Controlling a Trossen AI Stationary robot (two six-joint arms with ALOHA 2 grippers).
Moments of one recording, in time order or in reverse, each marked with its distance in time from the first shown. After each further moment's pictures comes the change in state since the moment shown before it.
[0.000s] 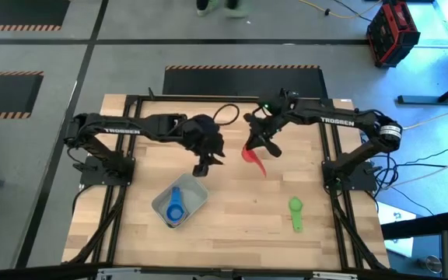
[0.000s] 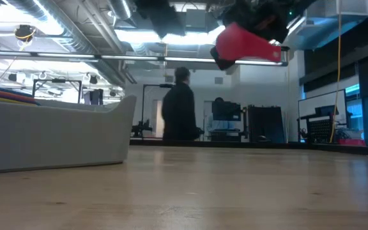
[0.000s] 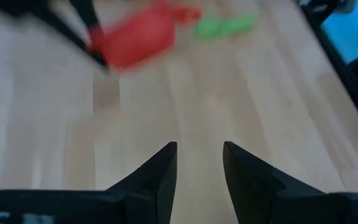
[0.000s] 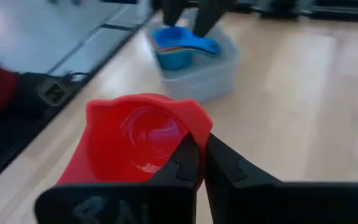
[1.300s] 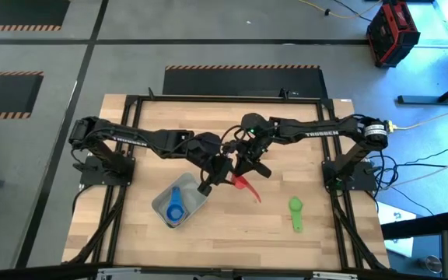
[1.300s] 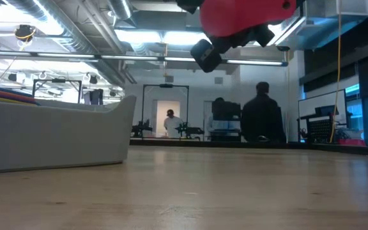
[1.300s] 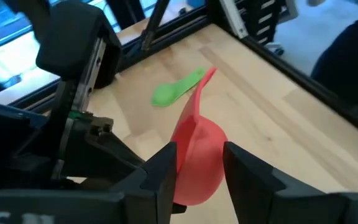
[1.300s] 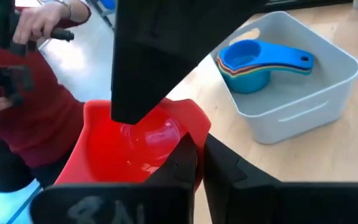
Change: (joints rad) left arm -0.146 0.079 0.001 0.275 0.036 0.245; right arm 0.228 0.135 -0.001 0.294 -0.090 0.403
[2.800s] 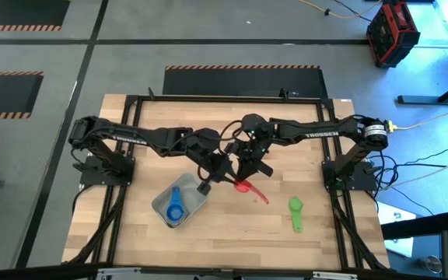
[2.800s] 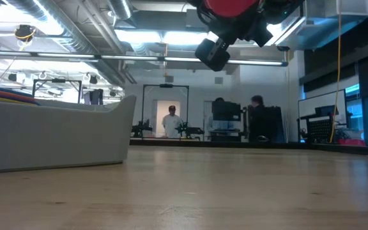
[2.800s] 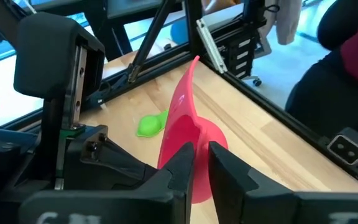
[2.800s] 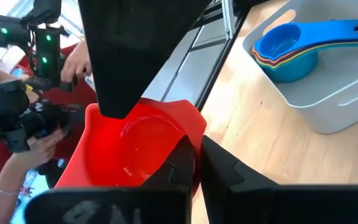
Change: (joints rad) left arm 0.010 -0.001 0.000 0.075 0.146 -0.048; right arm 0.013 0.000 -0.001 0.056 -0.130 0.299
